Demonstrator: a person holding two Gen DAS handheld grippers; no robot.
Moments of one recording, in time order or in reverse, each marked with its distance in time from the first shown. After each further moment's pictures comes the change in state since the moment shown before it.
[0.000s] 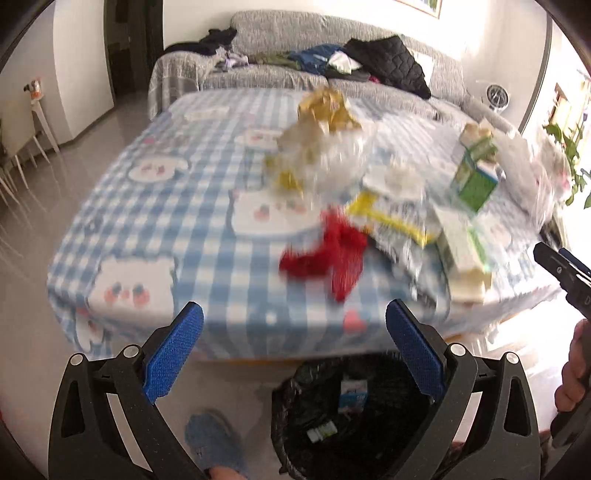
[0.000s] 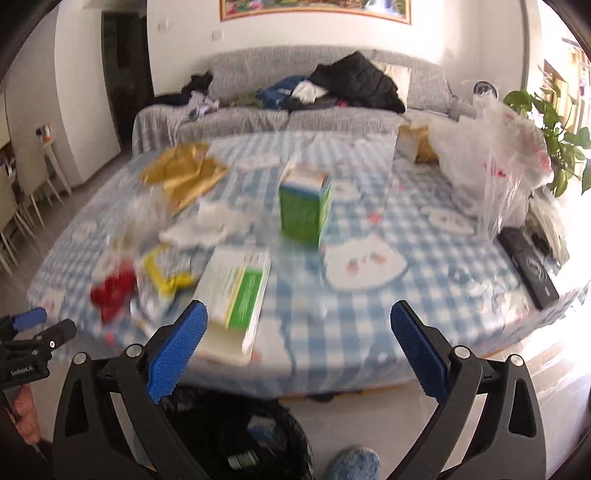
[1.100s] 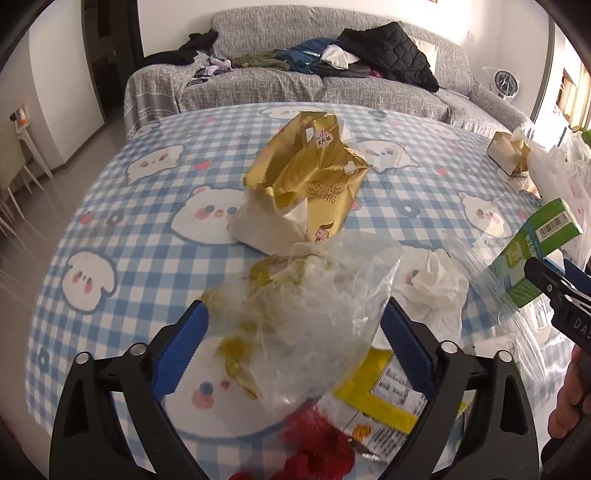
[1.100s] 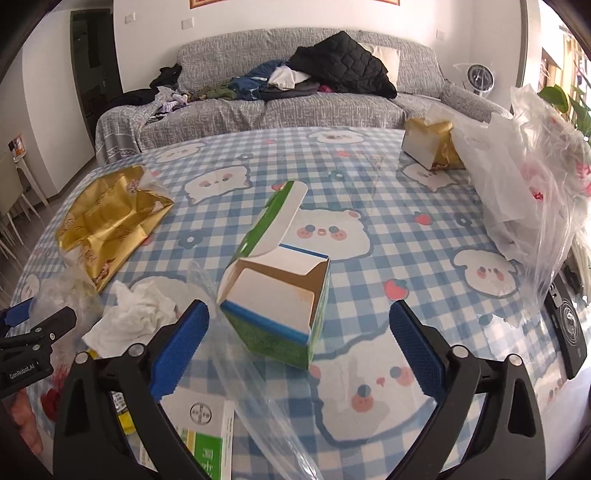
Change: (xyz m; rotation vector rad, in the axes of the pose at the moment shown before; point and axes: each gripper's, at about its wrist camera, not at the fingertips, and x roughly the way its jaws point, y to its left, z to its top) left arm 0.118 -0.045 0.121 0.072 0.032 0.046; right arm 0.135 -0.011 0.081 0.044 0.086 -0.066
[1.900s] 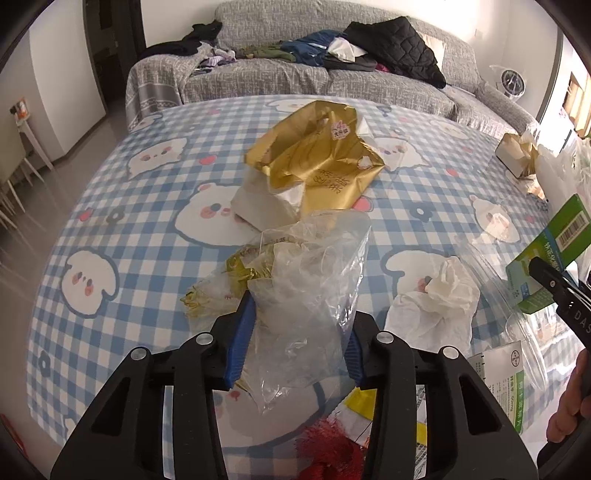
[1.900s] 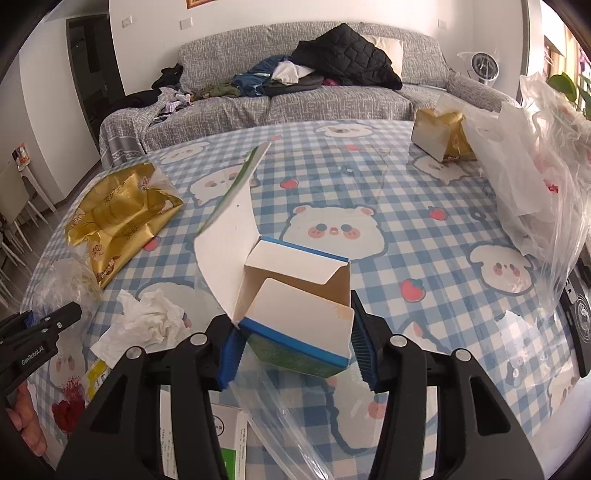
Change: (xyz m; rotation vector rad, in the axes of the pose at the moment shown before) left arm 0.005 0.014 0.005 -0.025 0.034 0.004; right arm 0.002 0.005 0.002 0.025 0.014 0.044
